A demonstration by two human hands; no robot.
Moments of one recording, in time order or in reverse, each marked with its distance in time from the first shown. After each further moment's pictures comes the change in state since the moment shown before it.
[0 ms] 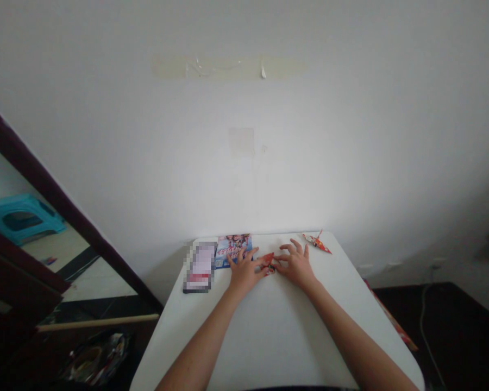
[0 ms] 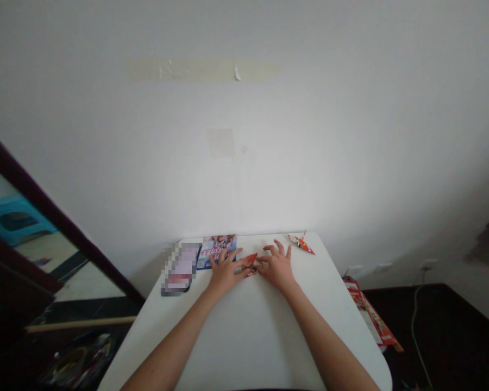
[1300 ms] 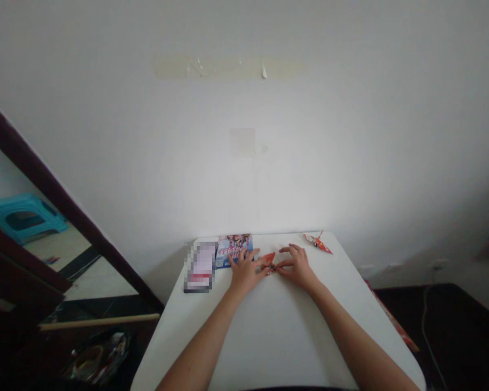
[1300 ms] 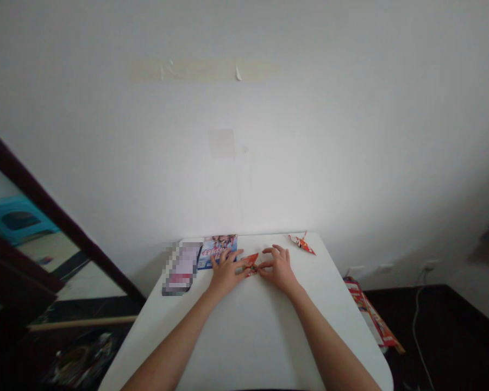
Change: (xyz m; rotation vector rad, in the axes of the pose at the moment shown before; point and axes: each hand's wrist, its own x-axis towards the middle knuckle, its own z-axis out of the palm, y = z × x) left_hand 0.000 -0.004 0.007 -0.026 0.048 0.038; right_hand -0.002 0.016 0.009 0.199 -0.024 -0.091
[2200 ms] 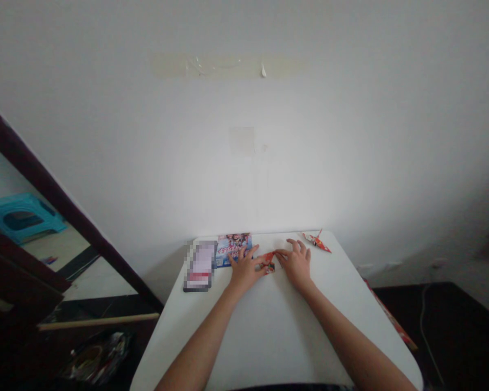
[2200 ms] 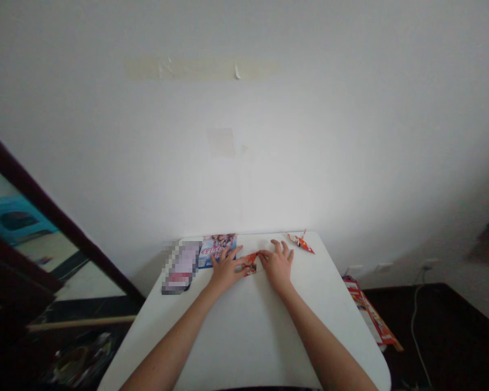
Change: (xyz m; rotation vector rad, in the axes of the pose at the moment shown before) left_hand 0.006 0.002 -0.004 0.013 -0.078 -0.023; right_hand 0.007 -0.024 0.010 -0.225 0.190 0.302
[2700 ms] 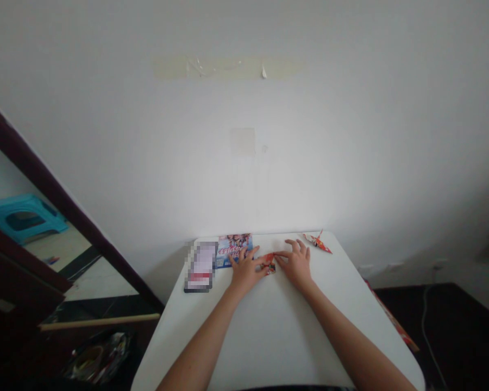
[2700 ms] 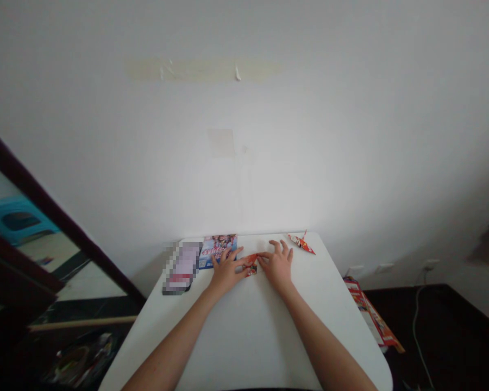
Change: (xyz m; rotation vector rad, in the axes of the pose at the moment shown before) left_hand -0.002 -0.001 0.002 0.002 0.014 -0.002; right_hand 0.001 0.002 -0.001 0.066 -0.011 -0.041
